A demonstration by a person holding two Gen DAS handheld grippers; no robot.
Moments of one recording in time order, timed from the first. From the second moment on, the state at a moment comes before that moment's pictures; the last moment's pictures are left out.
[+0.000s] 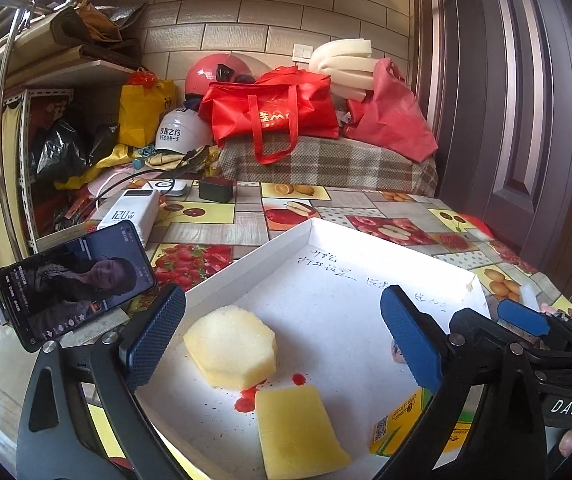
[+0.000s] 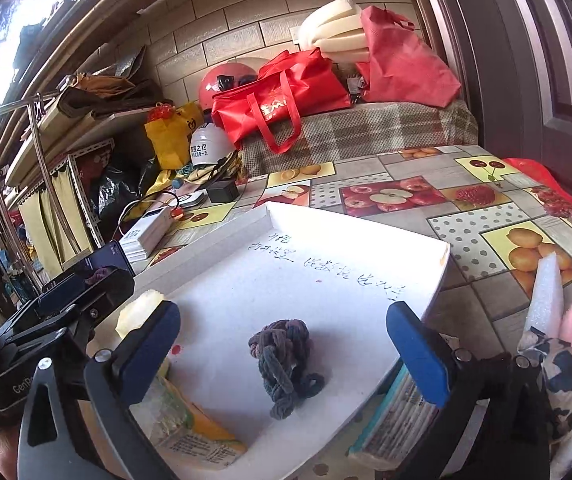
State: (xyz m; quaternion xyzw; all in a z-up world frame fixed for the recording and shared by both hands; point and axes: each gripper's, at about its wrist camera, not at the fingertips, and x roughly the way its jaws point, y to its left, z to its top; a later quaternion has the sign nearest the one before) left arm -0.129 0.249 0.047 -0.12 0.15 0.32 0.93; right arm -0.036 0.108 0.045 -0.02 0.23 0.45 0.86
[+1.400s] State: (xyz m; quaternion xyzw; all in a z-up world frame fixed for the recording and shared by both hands) left arm -0.145 0.244 0.055 -0.13 0.11 0.34 0.93; right arm -0.057 0.094 0.053 -0.01 0.17 0.47 0.87
